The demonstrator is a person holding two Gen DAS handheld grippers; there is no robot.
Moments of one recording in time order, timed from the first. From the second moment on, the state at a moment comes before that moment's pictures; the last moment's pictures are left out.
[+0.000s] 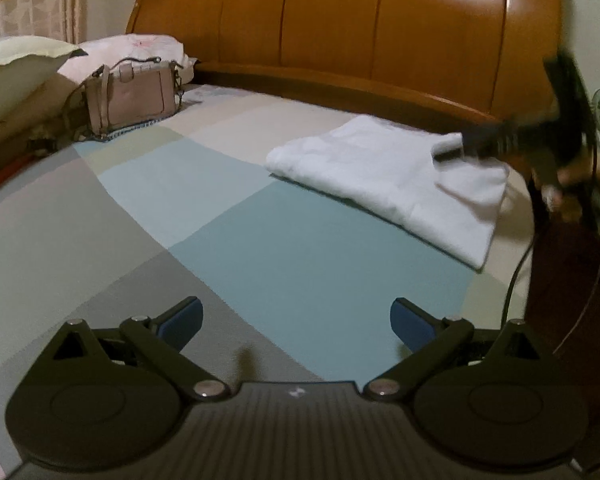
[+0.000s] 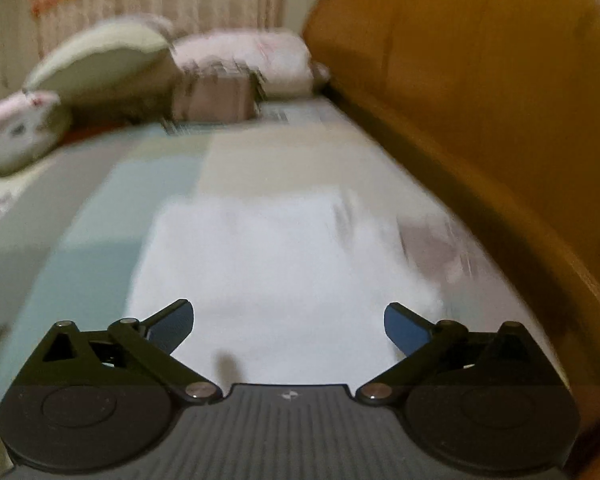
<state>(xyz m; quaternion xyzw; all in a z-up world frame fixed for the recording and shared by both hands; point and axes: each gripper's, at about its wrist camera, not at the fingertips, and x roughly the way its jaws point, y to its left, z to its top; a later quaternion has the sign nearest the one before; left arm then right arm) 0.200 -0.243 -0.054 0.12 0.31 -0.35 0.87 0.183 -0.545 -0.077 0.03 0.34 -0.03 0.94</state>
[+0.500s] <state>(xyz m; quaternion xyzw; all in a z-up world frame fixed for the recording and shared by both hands) 0.171 -0.238 -0.043 0.12 0.33 -0.35 0.87 0.145 -0.490 -0.096 0.00 0.34 -0.01 0.94</state>
